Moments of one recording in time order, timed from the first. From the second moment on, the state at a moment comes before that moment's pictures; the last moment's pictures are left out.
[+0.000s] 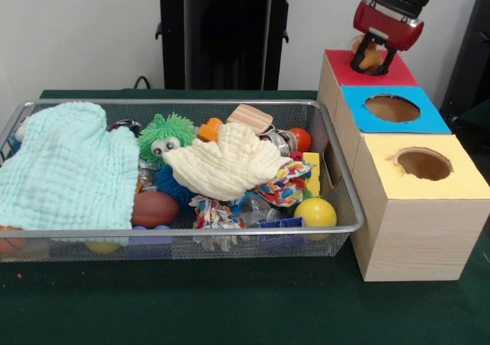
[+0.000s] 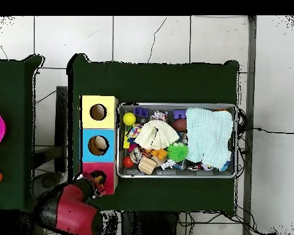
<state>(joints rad) 0.76 -0.48 -0.57 2.00 0.70 0.22 2.19</state>
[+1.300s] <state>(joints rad) 0.80 -0.57 -0.82 1.83 0.62 0.68 2.19</state>
